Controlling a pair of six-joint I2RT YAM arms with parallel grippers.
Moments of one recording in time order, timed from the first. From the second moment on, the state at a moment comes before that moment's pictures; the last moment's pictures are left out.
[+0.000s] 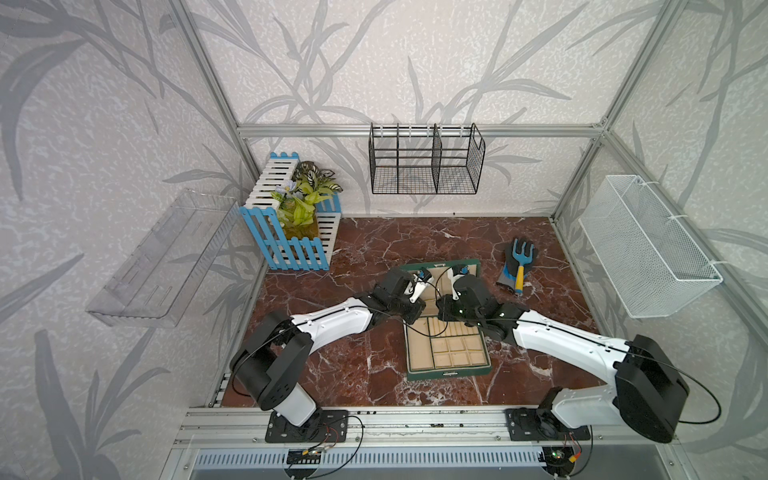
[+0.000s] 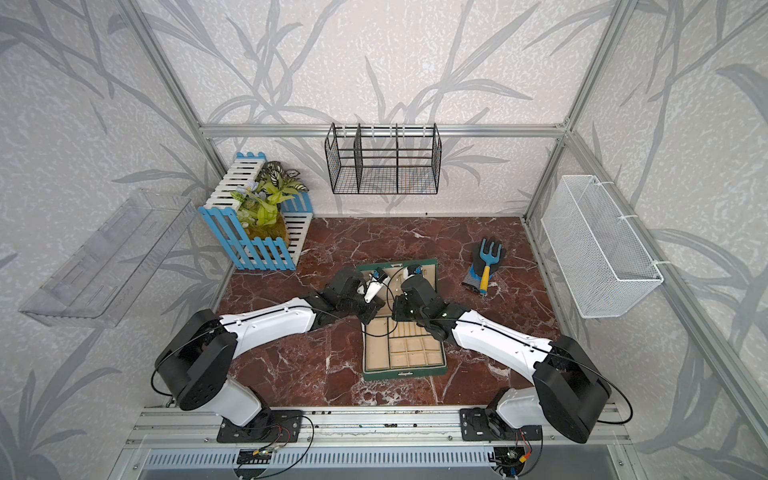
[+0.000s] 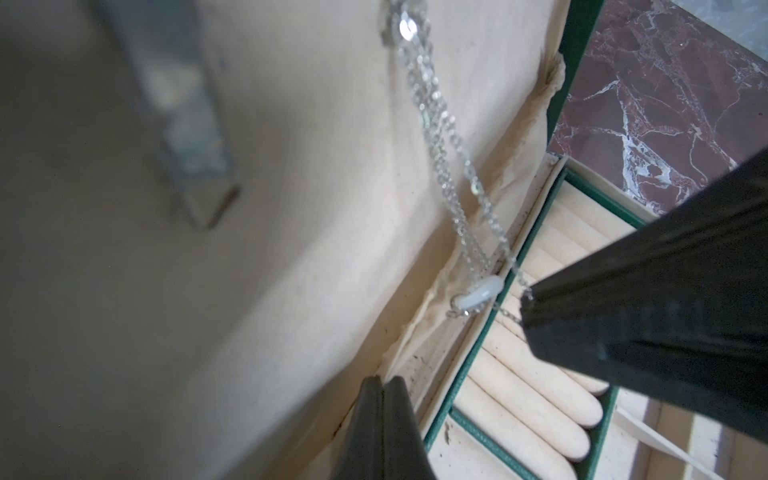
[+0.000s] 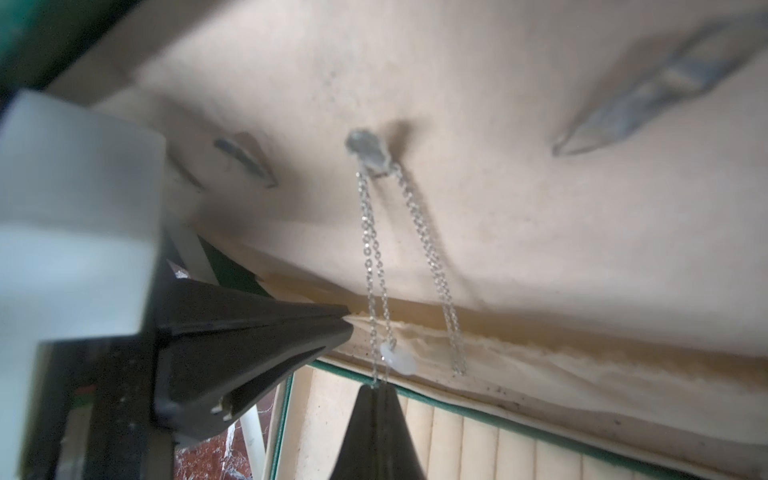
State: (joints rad) left arm -0.70 1.59 0.90 -0.08 0.21 0.03; right arm 0.76 1.36 0.80 -0.17 0.04 0.71
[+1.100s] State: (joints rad) left arm -0.70 1.59 0.90 -0.08 0.21 0.03; right arm 0.76 1.24 0.77 -0.19 0.13 0.68
